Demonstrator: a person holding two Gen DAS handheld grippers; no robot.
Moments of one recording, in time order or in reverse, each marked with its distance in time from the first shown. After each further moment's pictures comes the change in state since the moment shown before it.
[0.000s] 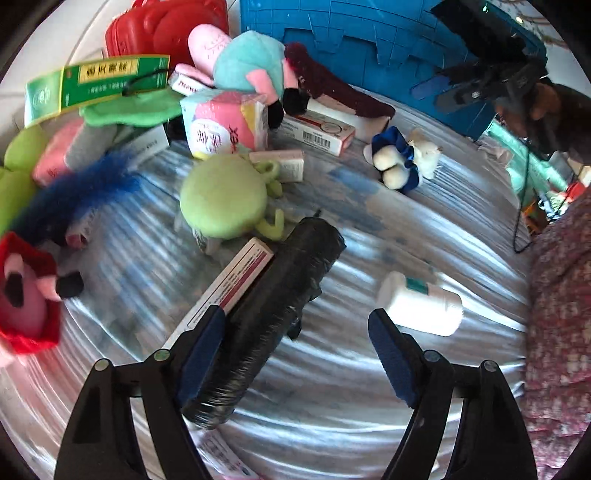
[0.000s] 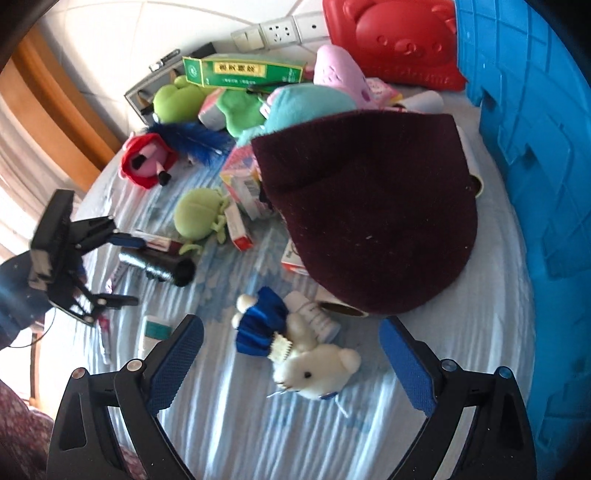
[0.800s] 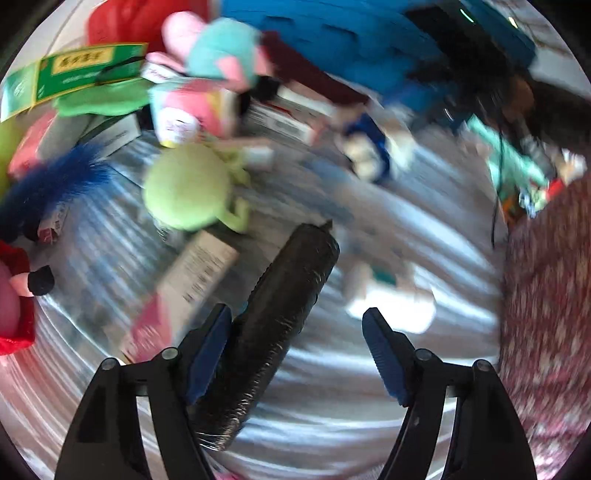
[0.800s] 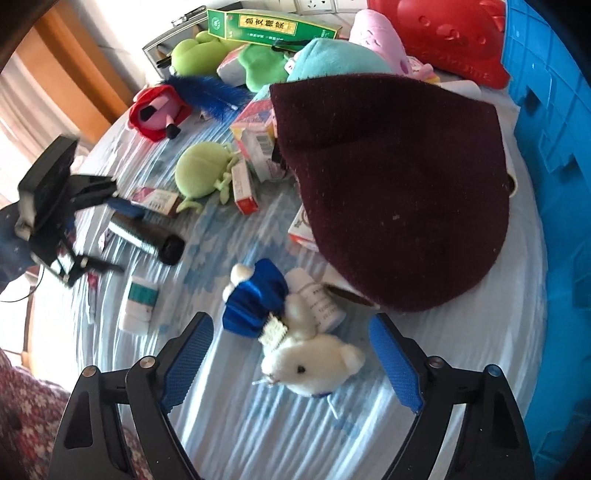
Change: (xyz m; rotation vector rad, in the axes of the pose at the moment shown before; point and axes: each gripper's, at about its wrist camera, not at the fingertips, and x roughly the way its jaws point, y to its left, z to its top) left arm 0.004 -0.013 -0.003 0.026 0.064 -0.080; right arm 0.027 0.002 -0.003 -0.136 0.121 0.032
